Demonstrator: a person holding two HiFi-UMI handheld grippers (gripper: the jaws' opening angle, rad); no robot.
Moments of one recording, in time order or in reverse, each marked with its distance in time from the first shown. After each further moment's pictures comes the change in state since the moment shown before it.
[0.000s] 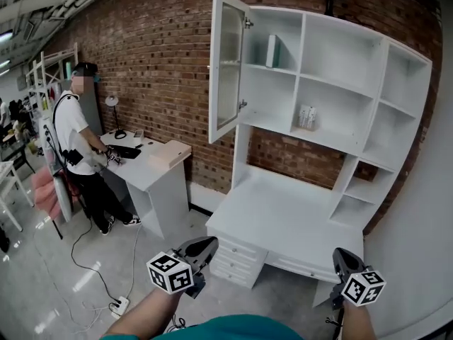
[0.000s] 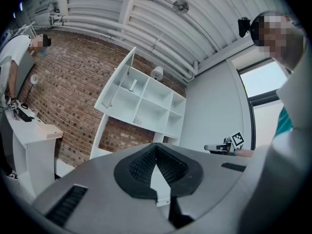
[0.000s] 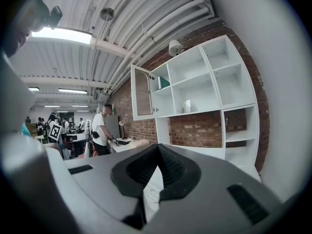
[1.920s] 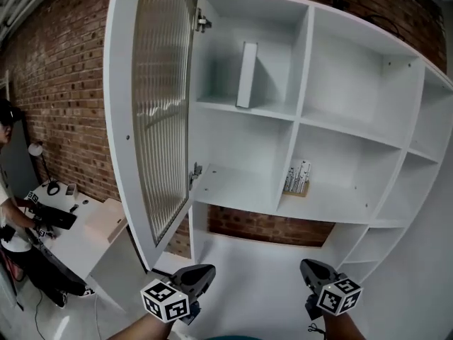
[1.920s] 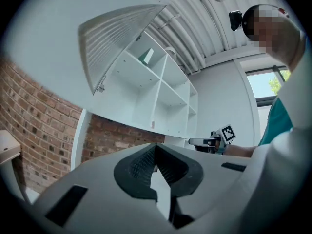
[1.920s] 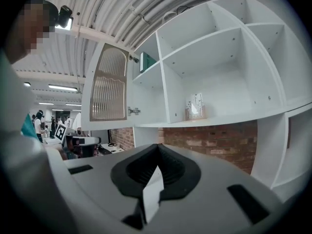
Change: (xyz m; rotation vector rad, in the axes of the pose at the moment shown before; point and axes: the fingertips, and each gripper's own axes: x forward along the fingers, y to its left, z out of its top) left arm 0.355 0.258 0.069 0.029 0.084 -0.247; right arm 0.409 -0.100 0.110 -0.026 -0.037 -0.006
